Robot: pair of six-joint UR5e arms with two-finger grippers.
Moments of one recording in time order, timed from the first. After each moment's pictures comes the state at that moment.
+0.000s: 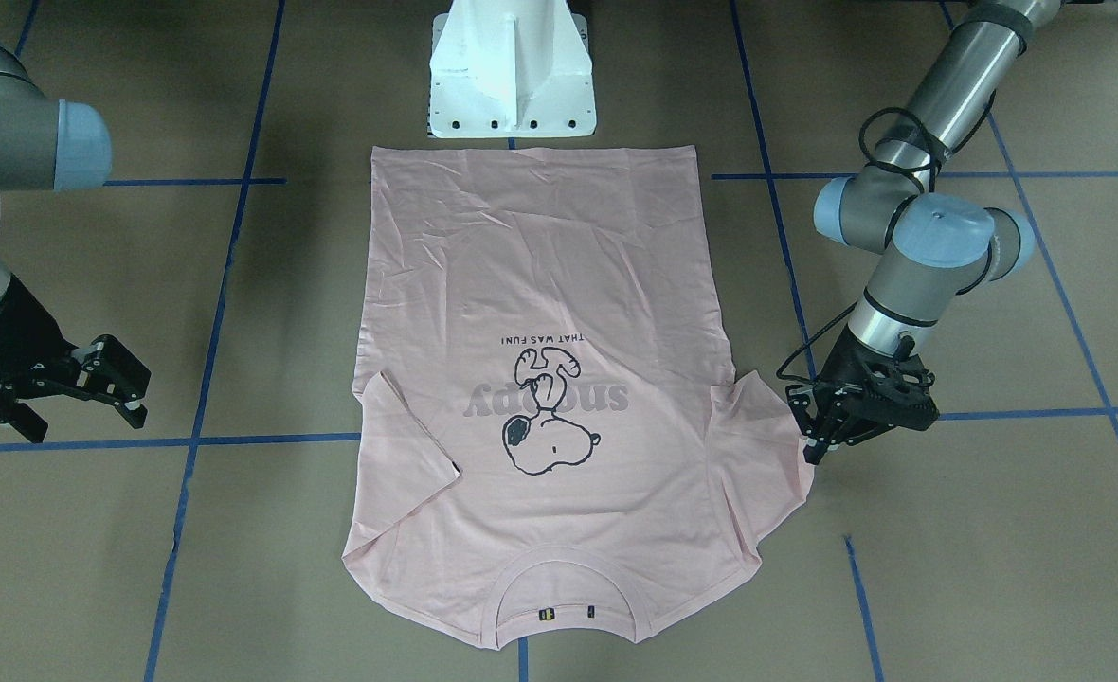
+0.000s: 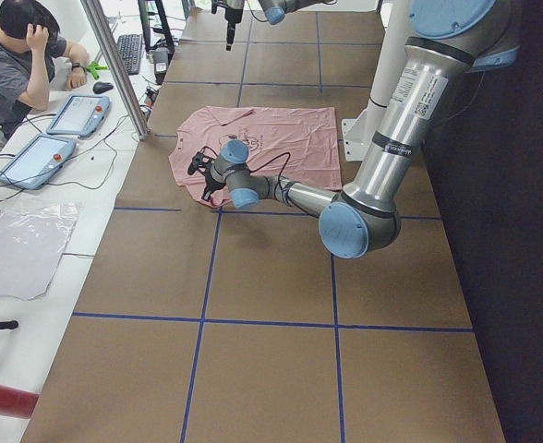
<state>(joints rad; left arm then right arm) -0.83 -2.00 -1.33 -2.43 -1.80 -0.85 1.06 -1.18 1.68 -1.32 2.08 0.73</state>
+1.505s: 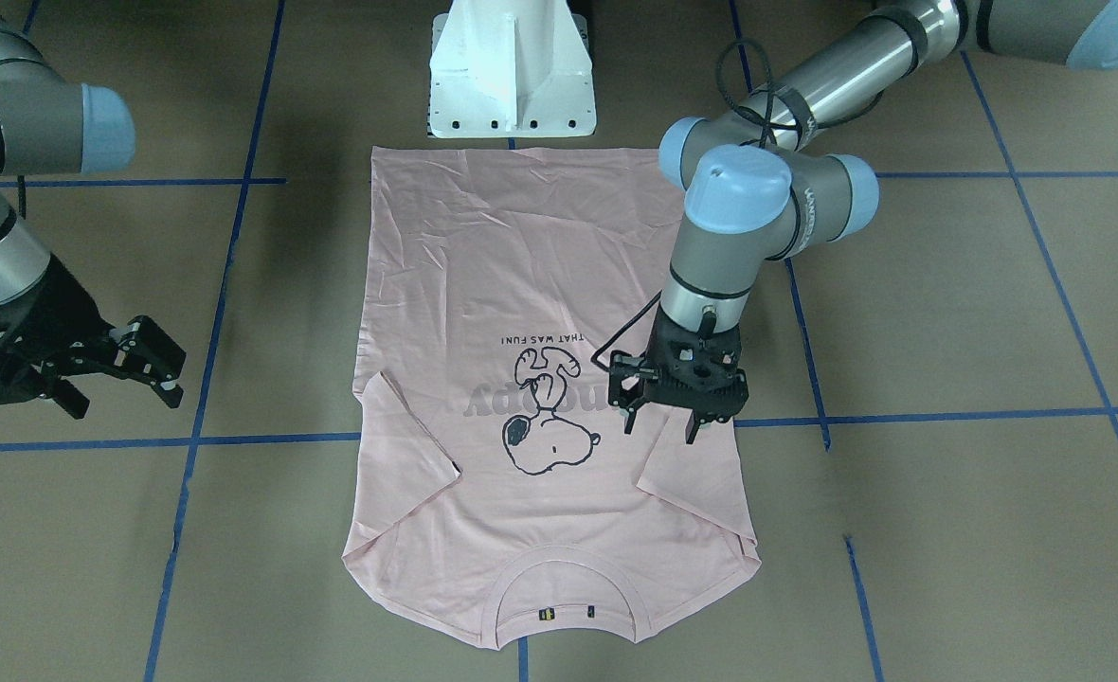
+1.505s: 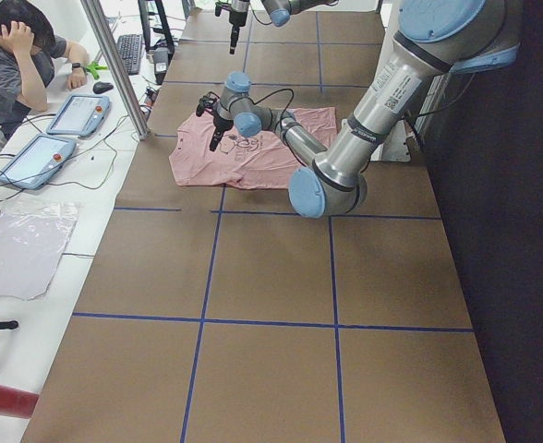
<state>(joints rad) -0.73 -2.24 -1.51 -1.96 -1.77 -0.92 0.99 -1.21 1.77 -1.32 2.06 0.91</state>
